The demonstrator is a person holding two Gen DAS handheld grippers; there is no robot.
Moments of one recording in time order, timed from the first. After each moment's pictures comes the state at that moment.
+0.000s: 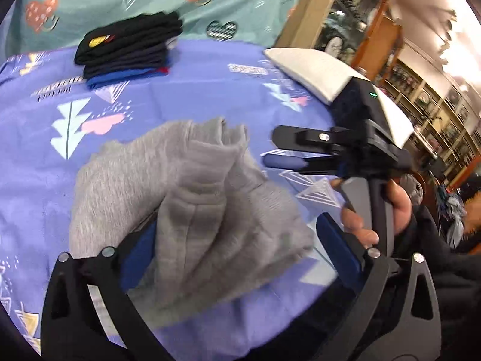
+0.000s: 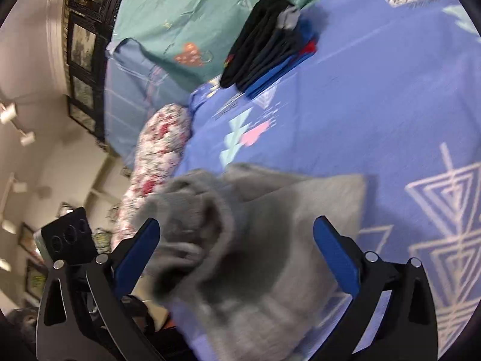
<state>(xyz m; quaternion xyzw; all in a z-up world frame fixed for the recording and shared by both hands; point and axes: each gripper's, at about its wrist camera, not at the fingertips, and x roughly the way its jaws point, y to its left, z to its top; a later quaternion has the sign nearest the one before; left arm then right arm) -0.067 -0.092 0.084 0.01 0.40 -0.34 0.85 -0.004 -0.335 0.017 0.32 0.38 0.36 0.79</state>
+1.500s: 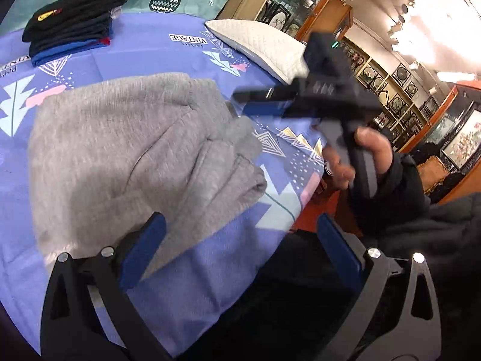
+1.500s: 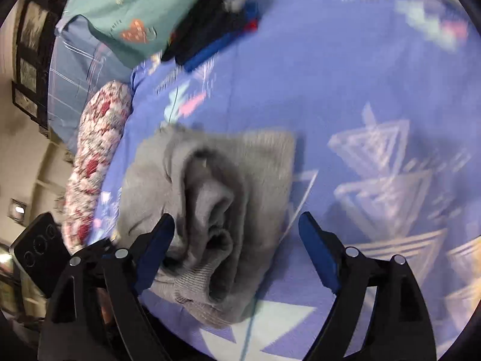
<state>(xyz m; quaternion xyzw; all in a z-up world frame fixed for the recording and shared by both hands) -0.101 -0.093 0.043 0.00 0.43 -0.48 0.77 -0.059 -0.357 0.040 0.23 0.45 0.21 0.84</state>
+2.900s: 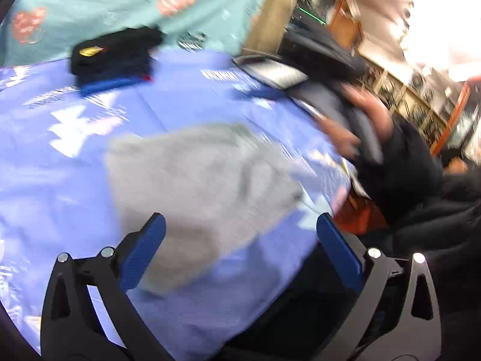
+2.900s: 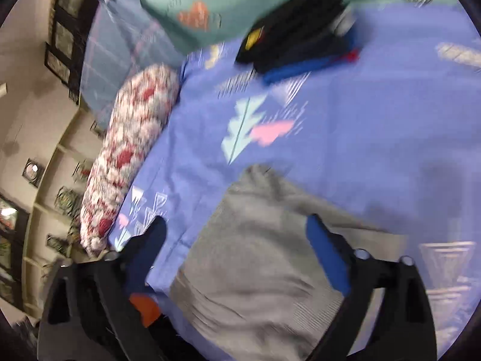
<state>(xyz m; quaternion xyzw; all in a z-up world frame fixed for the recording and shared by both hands) -0.091 -0.015 0.072 -0.01 0.35 -0.40 0.84 0.006 -0.289 0.103 0.18 0.42 0.30 0.84</state>
